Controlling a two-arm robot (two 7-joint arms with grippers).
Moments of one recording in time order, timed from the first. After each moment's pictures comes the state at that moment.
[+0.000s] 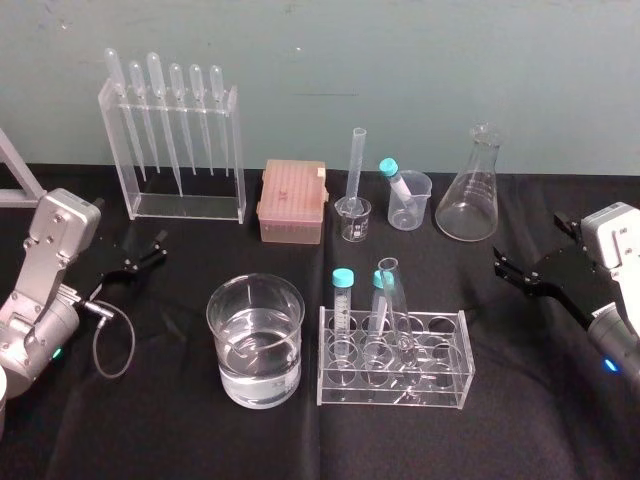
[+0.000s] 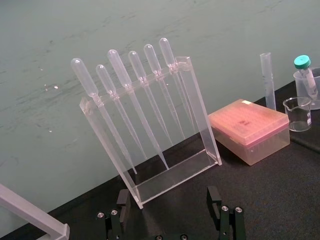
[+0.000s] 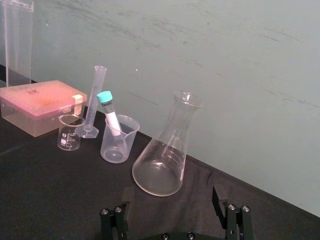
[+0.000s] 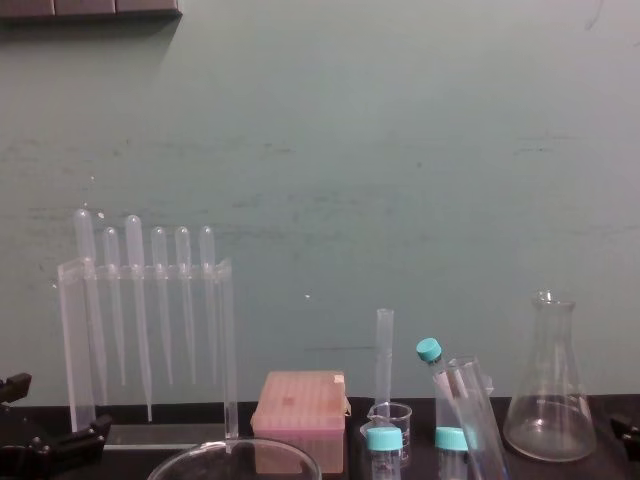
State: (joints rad) left arm -0.20 0.60 0.45 -1.41 -0.25 -0.12 0.03; right arm 0.20 0.60 -0.45 -1.41 0.25 -0.12 -0.03
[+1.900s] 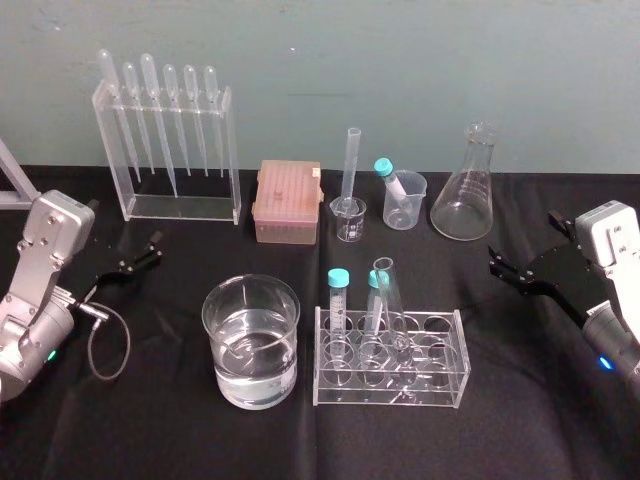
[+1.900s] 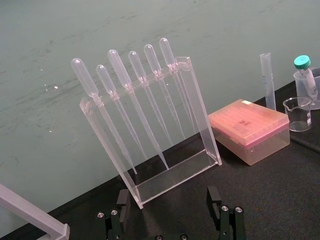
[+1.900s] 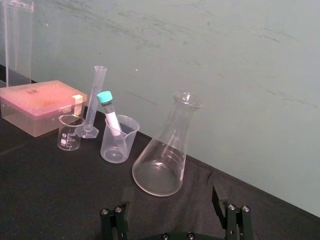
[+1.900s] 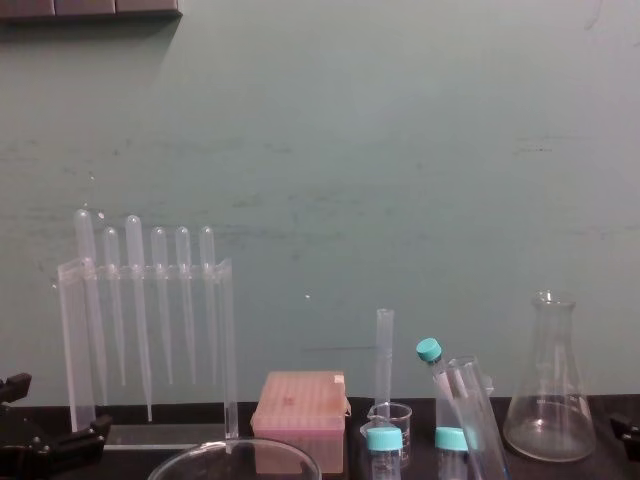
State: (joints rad) left arm -0.20 0.60 0.45 -1.41 -0.25 -0.12 0.03; right arm 0.20 0.60 -0.45 -1.41 0.25 -0.12 -0.03
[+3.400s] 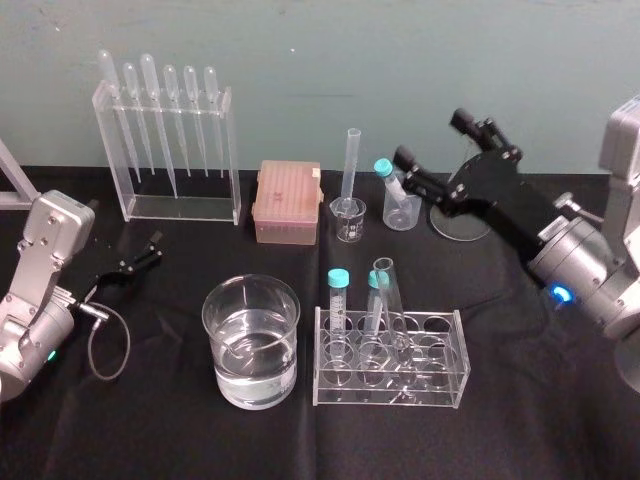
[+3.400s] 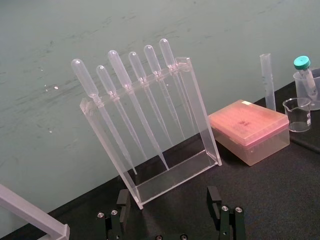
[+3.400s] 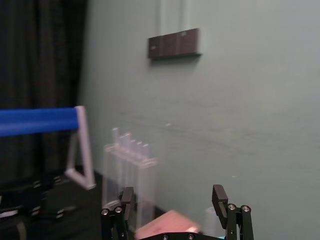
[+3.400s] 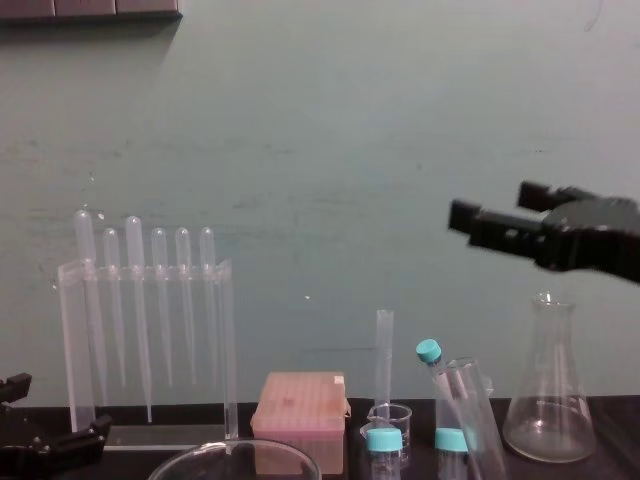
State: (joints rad) left arm -0.20 0.60 0.45 -1.41 -0.25 -0.12 0.03; right arm 0.25 0.50 -0.37 -1.61 0.50 -0.16 0.35
